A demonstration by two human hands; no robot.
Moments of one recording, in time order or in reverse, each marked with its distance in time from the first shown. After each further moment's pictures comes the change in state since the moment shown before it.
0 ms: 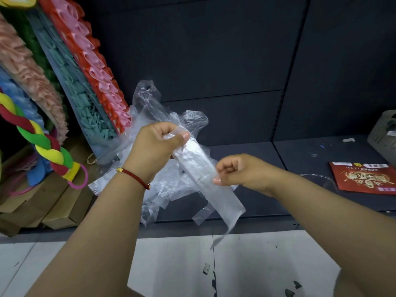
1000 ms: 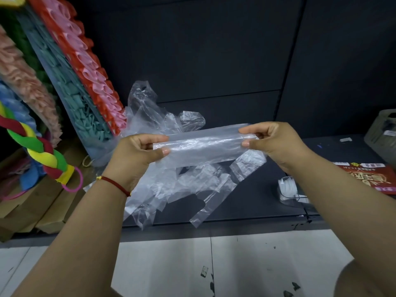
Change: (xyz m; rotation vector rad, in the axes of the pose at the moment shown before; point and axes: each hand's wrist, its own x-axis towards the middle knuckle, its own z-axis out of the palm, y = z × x) left_hand 0.008 -0.034 -0.024 -0.087 0.003 -0.144; right_hand -0.004 -0.006 -0.057 0.087 0.550 -0.150
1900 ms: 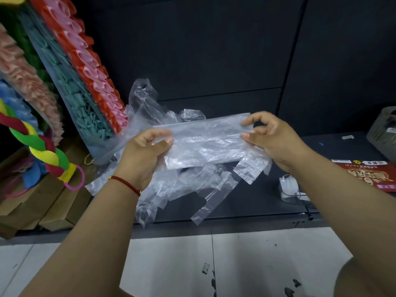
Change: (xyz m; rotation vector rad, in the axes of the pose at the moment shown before) left_hand -0.001 0.000 0.020 -0.194 0.075 -0.071; right_hand -0.002 -0.002 0.006 0.058 -0.050 -0.014
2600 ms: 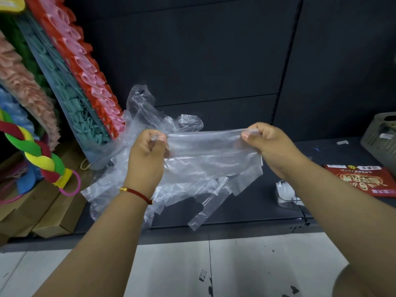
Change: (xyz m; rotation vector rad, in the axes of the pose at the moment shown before) left_hand -0.007 -0.003 0.019 0.154 0.153 0.258; right_hand 0.001 0.003 -0.001 -0.044 0.035 0.035
